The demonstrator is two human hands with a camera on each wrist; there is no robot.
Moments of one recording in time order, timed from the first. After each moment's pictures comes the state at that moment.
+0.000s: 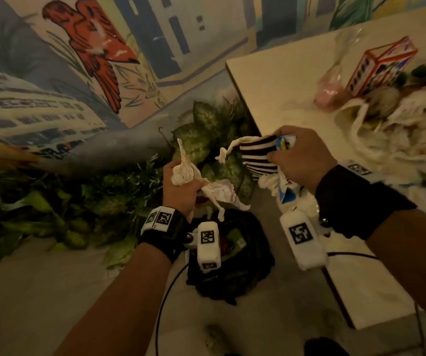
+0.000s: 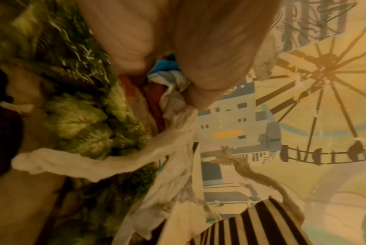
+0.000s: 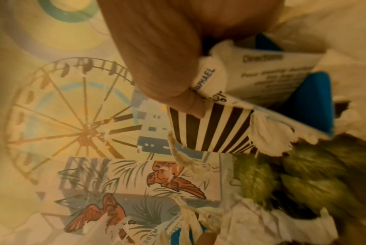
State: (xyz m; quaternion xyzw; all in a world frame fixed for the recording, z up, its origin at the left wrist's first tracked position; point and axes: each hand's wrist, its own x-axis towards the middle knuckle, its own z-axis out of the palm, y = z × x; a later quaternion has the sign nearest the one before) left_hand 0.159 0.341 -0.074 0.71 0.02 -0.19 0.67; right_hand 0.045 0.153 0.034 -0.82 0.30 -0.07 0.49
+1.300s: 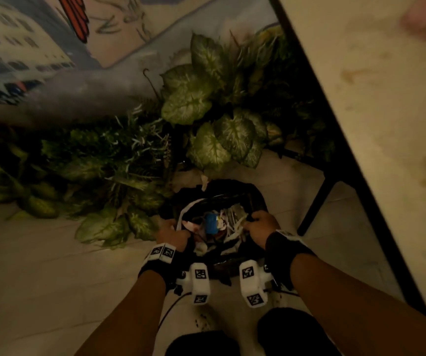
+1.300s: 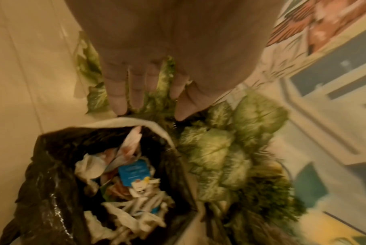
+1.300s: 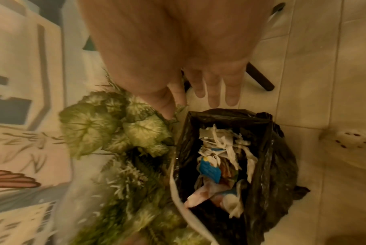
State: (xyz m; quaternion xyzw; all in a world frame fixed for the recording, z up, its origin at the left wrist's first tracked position) left_hand 0.157 0.438 -0.349 0.86 0.18 -0.34 0.34; right_hand 0.058 0.236 -0.301 -0.68 0.48 0.25 0.49
